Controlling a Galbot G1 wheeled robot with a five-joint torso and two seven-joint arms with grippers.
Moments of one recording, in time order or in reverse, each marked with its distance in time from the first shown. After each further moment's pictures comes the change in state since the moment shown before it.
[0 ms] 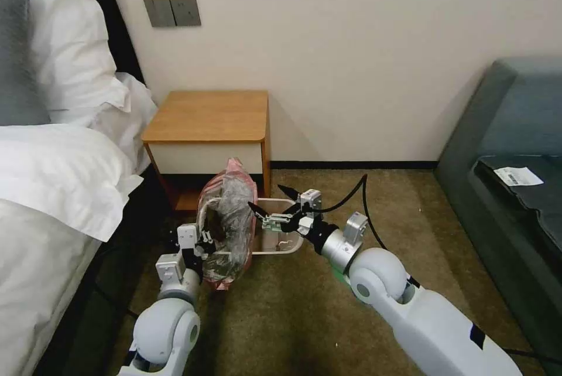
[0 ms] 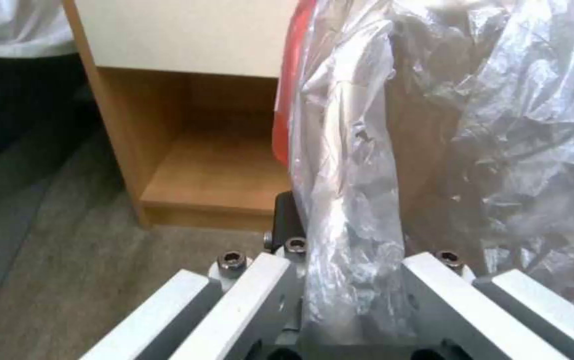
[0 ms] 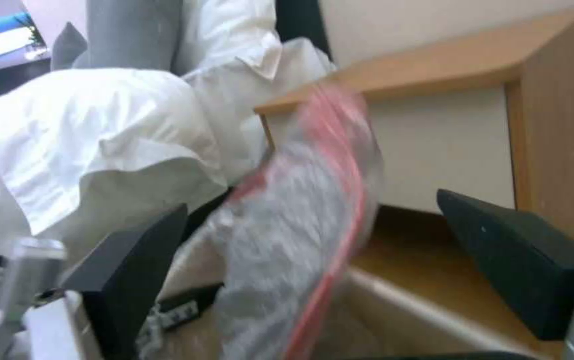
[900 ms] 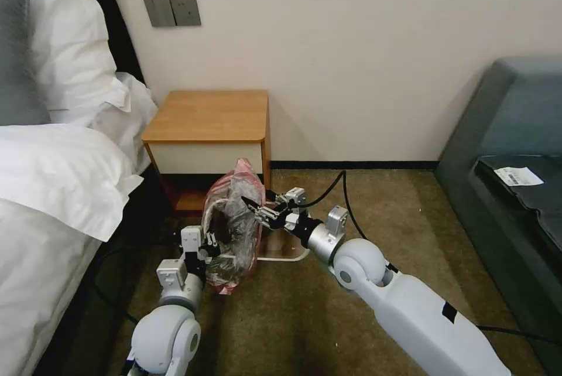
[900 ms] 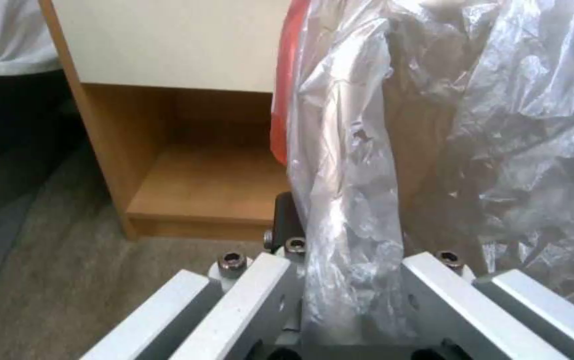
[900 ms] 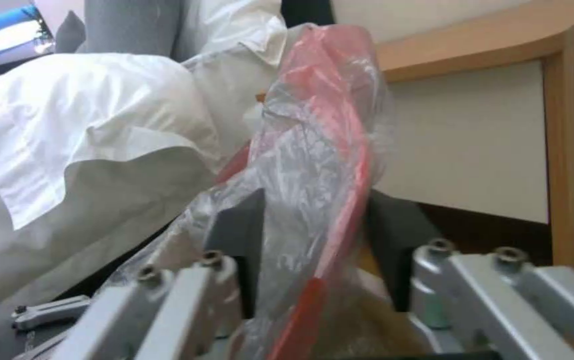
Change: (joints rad) left arm 0.025 0.002 0.006 -0.031 0.013 -0.017 0.029; right arm 0.099 0.030 -0.089 -0.105 0.025 0.027 0.002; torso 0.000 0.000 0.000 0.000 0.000
